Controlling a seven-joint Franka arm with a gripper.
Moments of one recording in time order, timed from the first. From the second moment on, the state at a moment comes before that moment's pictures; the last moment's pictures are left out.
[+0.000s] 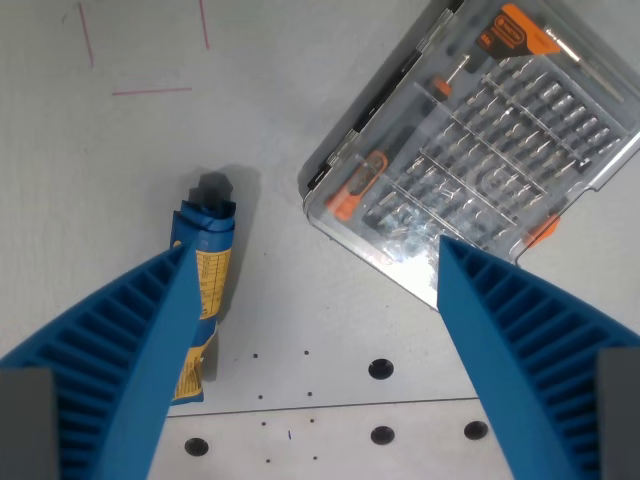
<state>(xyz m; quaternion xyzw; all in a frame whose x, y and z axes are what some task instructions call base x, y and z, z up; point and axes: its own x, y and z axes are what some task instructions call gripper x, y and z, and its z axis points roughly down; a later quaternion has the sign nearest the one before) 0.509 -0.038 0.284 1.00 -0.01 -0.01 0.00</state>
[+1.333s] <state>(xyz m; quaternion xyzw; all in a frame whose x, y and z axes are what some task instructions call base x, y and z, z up) 0.498 -0.025 0.265 1.00 -0.03 -0.02 0.00</state>
